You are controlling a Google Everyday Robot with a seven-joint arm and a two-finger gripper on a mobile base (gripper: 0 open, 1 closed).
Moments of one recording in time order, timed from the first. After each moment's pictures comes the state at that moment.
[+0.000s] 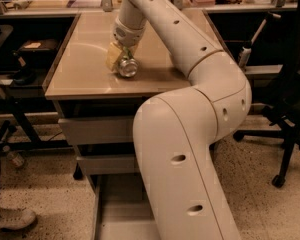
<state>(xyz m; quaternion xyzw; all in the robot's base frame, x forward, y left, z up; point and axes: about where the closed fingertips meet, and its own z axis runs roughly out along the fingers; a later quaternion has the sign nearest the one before) 0.772 0.083 0.823 -0.45 0.87 0.12 0.15</state>
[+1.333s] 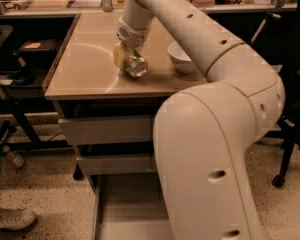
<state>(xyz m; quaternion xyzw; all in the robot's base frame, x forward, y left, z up) 0.743 0.072 0.837 -0.43 0.88 0.12 0.15</state>
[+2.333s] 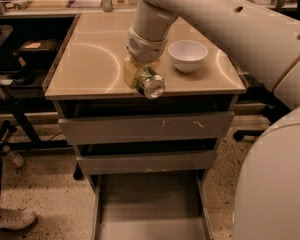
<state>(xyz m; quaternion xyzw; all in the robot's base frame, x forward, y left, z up) 0.618 0.027 0.856 -0.37 0.92 0.11 0.09</state>
